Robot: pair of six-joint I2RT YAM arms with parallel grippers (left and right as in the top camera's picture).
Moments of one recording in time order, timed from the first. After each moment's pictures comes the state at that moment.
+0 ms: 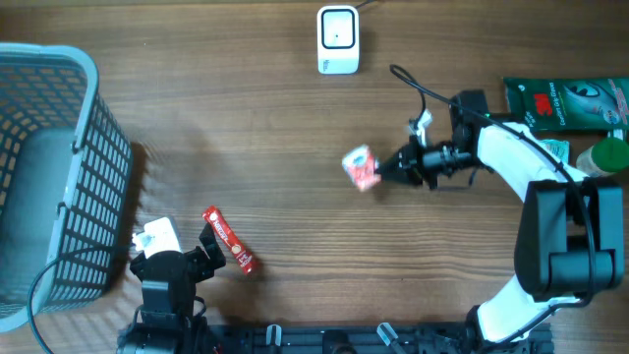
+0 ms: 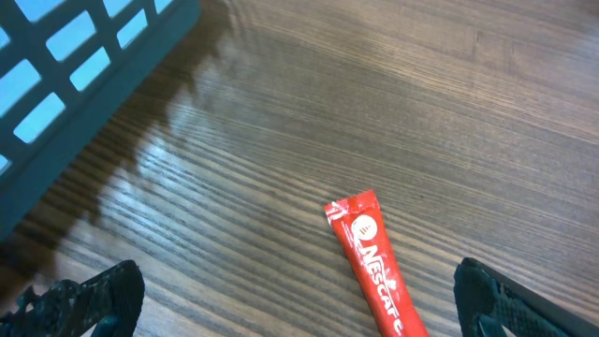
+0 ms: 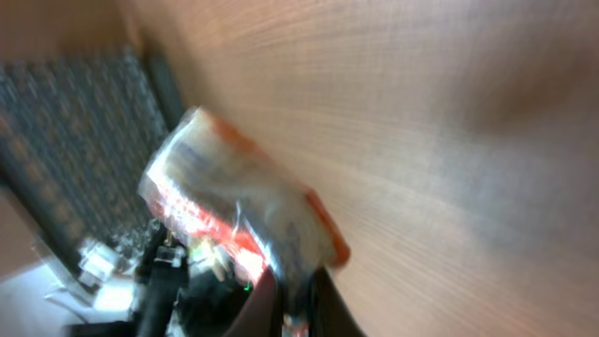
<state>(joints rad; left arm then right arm) -0.10 0.12 0.22 -0.78 -0.26 -0.36 0.06 1.84 1.08 -0.69 -0.95 0.31</state>
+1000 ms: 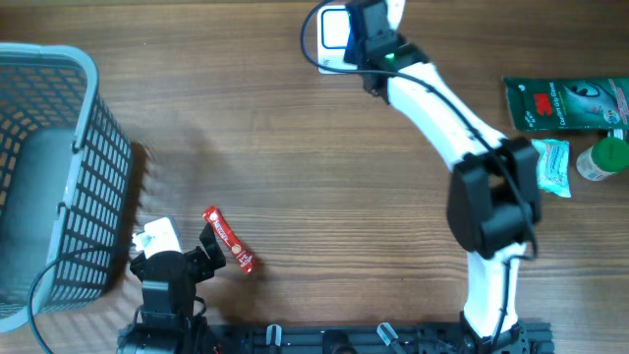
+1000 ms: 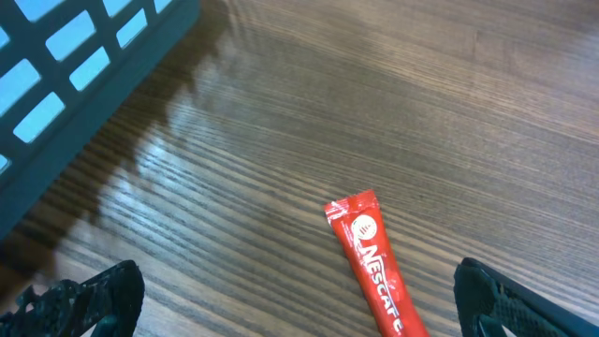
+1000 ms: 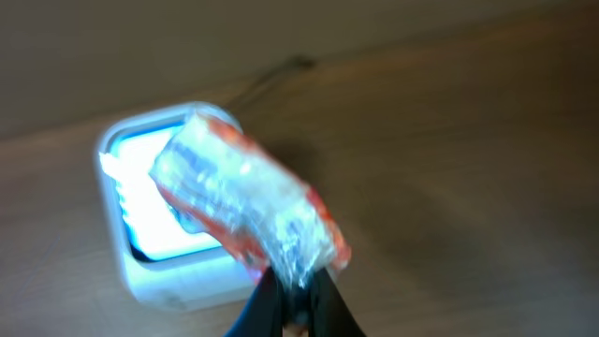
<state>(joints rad) -0.10 0.12 0.22 -0.79 -0.26 -0.36 0.39 2.12 1.81 -0.51 0.40 0.49</state>
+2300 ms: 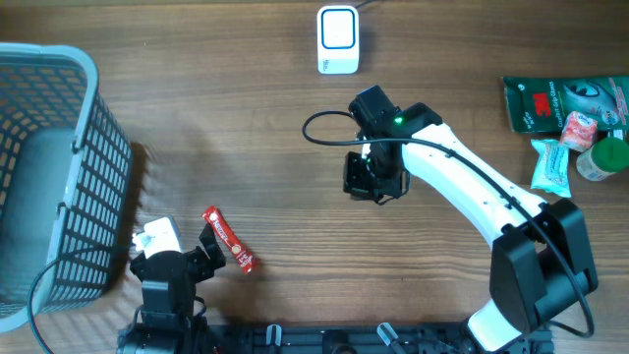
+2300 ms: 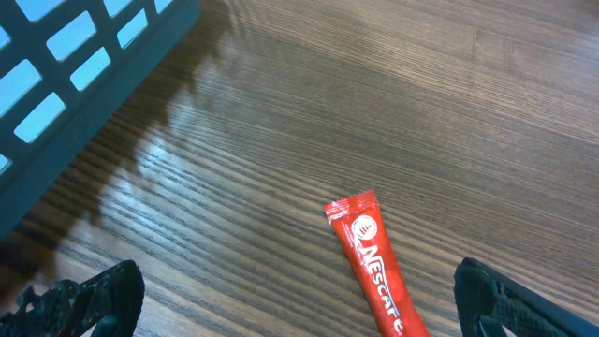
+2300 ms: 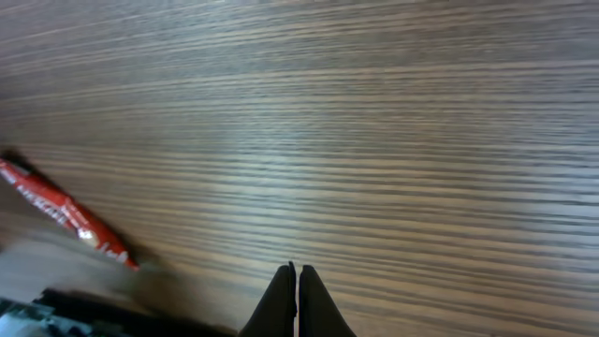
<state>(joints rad) -0.10 0.12 0.22 -0.79 -0.26 -0.36 0.52 1.78 1.30 -1.04 -0.31 0.63</state>
